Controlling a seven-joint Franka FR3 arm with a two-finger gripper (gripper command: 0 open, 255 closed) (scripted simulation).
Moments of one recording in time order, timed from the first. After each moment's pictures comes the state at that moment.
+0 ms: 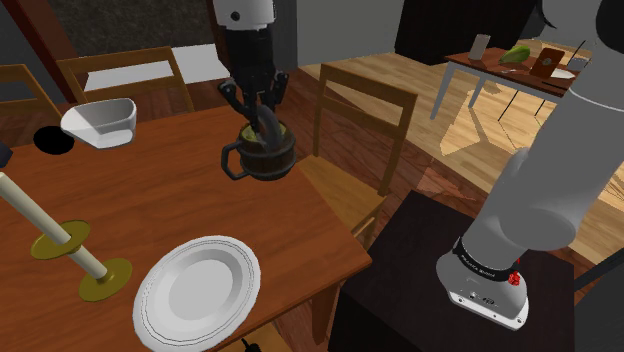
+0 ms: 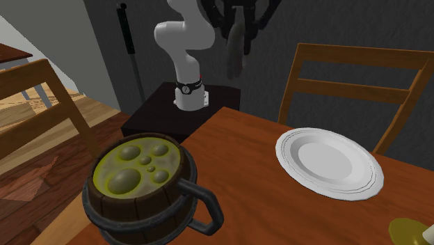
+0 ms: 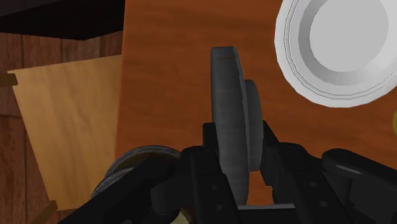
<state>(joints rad) 0.08 0.00 0.38 -1.67 0.07 1.62 0.64</state>
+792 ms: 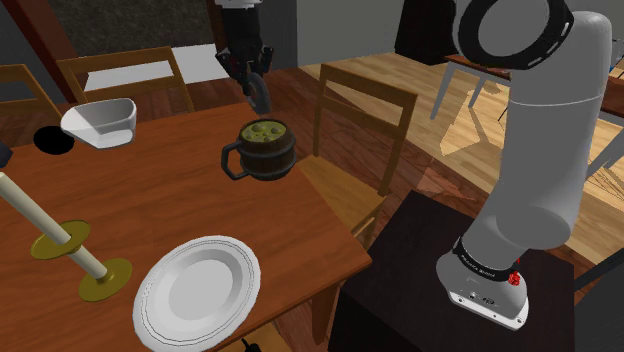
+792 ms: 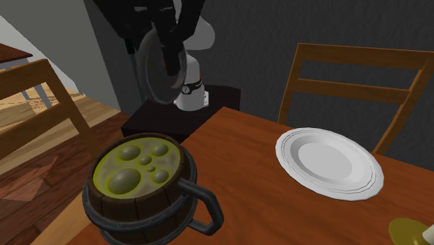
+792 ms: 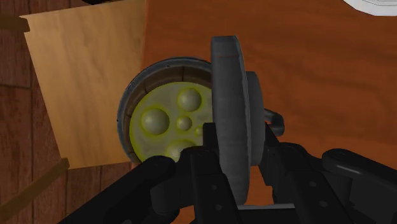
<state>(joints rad) 0.02 0.37 0.30 -1.17 -0.05 1.46 0.49</state>
